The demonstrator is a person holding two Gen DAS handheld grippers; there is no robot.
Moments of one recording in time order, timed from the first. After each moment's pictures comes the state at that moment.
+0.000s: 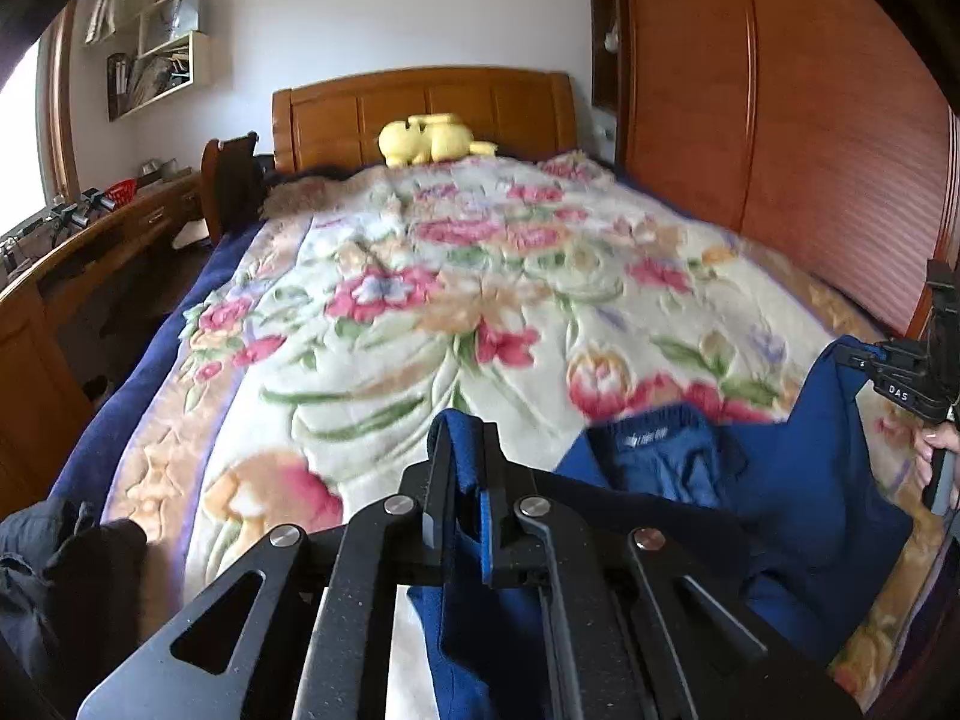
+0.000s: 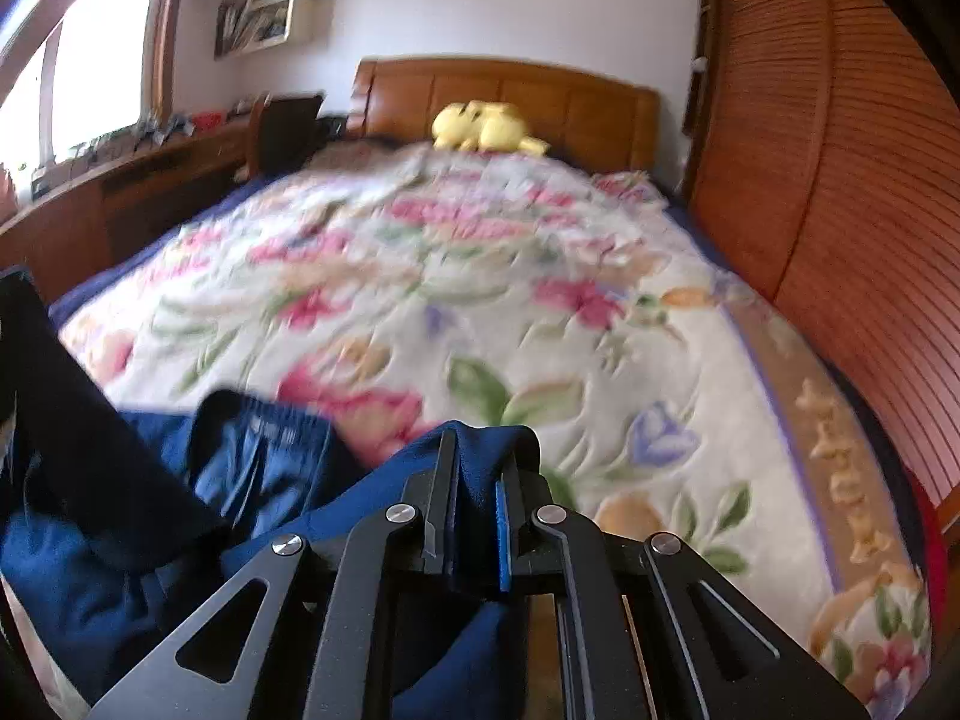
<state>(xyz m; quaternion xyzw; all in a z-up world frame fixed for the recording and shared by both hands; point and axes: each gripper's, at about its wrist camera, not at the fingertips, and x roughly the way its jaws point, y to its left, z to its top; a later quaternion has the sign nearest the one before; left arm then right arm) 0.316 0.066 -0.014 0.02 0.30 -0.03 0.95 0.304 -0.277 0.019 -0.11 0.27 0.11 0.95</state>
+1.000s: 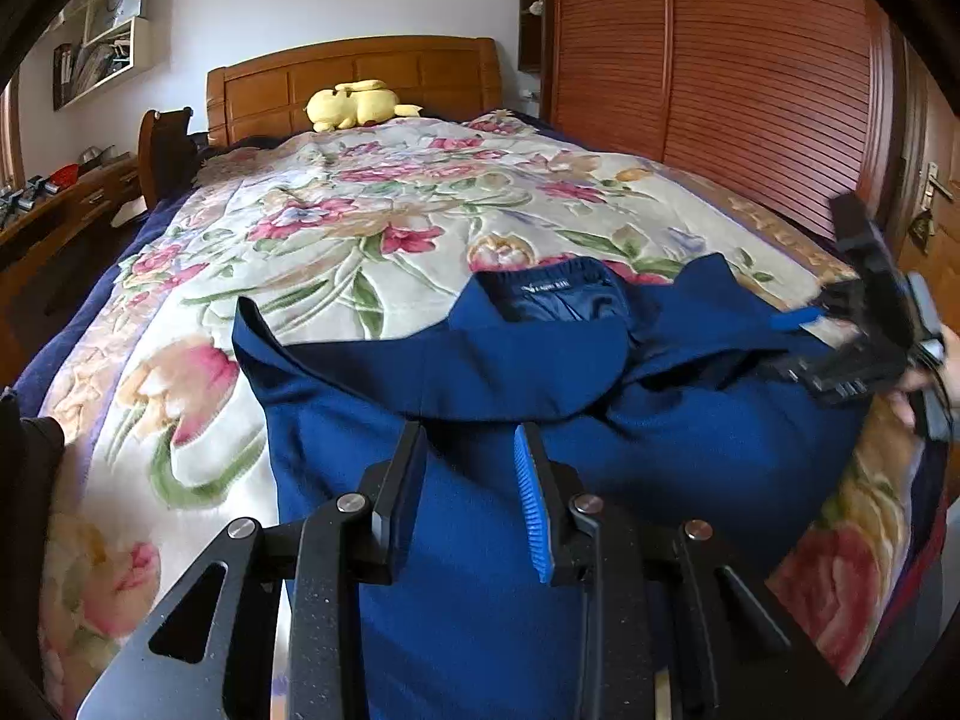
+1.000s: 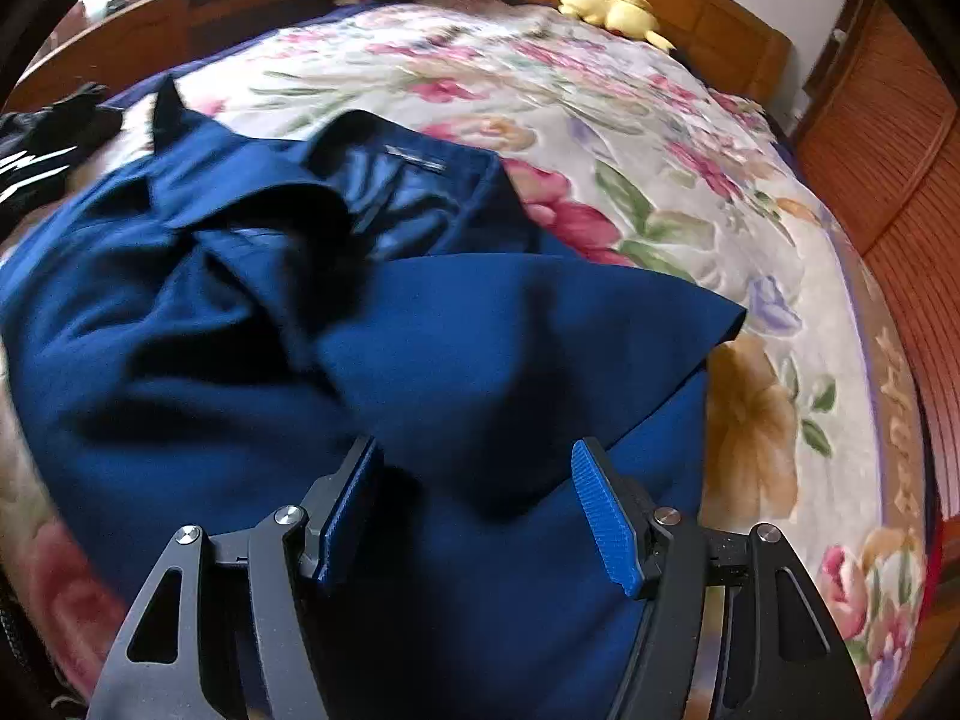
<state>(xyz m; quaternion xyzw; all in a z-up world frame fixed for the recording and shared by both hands) 0.236 0.031 -0.097 0.03 0.32 -0.12 0.94 0.271 -0.256 -0.036 -0.23 0.40 0.17 0.87</state>
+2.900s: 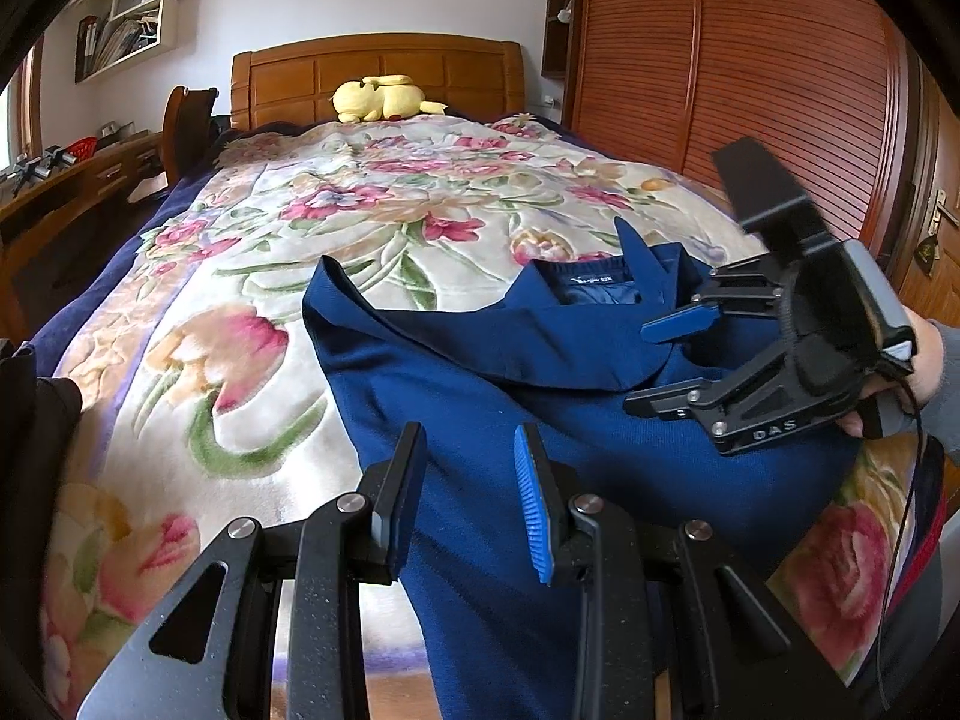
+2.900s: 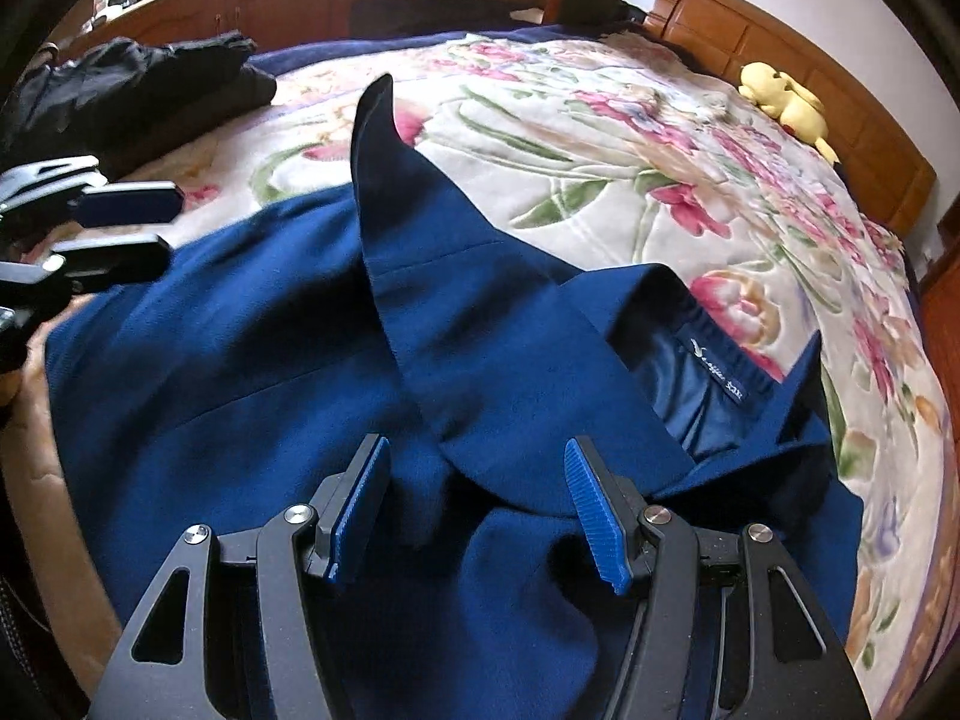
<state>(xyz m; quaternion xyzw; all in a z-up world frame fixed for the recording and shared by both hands) 0.228 0.080 -0.104 0.00 0.32 -0.11 0.94 0.289 -0.108 -0.027 -0.30 0.36 0.33 0.82</state>
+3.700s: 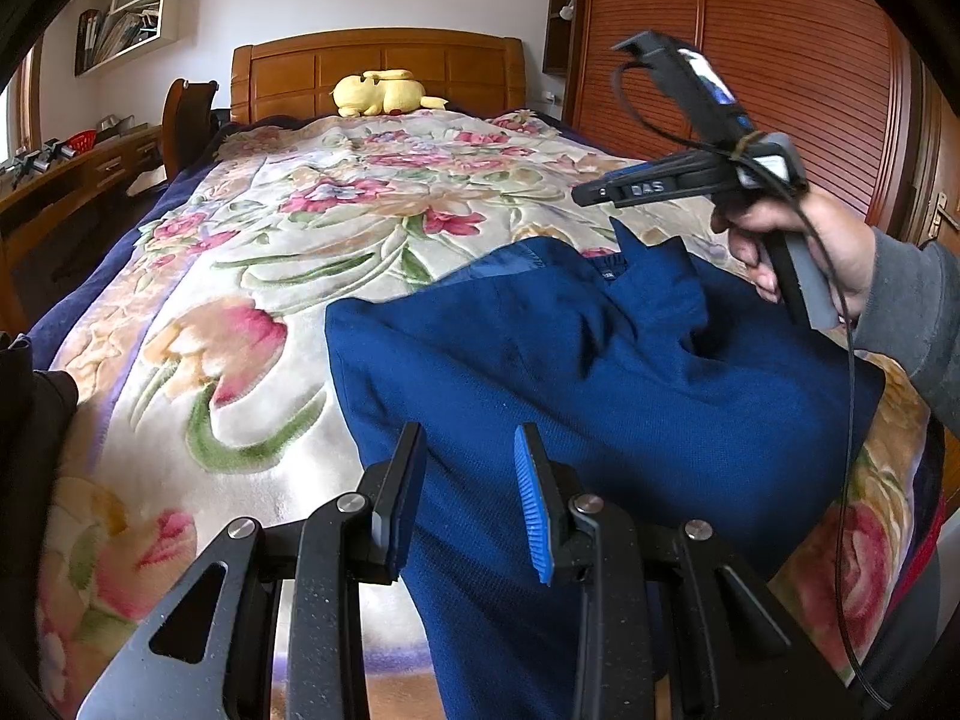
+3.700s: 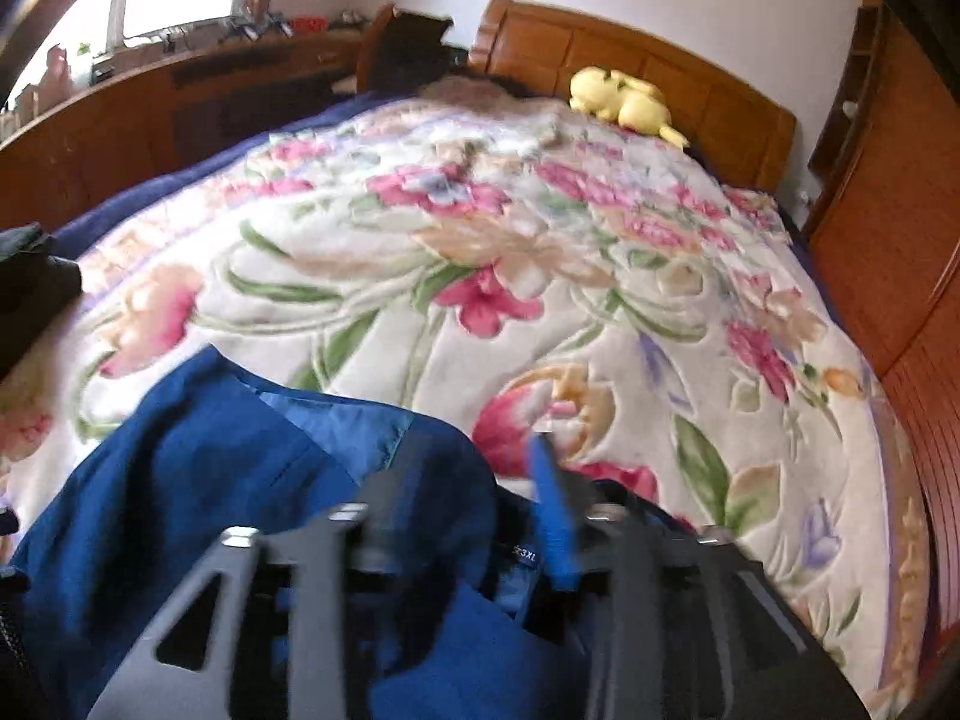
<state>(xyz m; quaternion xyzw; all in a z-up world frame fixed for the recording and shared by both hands) 0.232 0.082 -0.108 0.00 0.33 -0.11 0.94 0.382 -0.107 0.031 -0.20 0.29 0.20 0.91</state>
